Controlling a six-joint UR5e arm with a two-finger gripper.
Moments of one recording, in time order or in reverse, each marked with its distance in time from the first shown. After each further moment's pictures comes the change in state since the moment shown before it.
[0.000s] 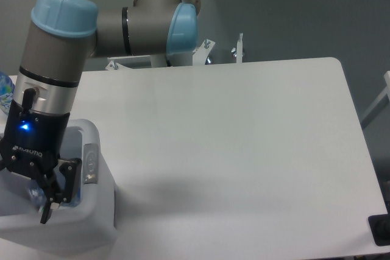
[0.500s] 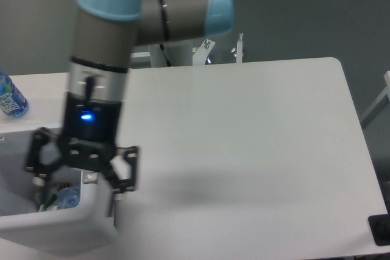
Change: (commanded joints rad) arm 0.176 0.034 -0.026 -0.006 0.086 0.024
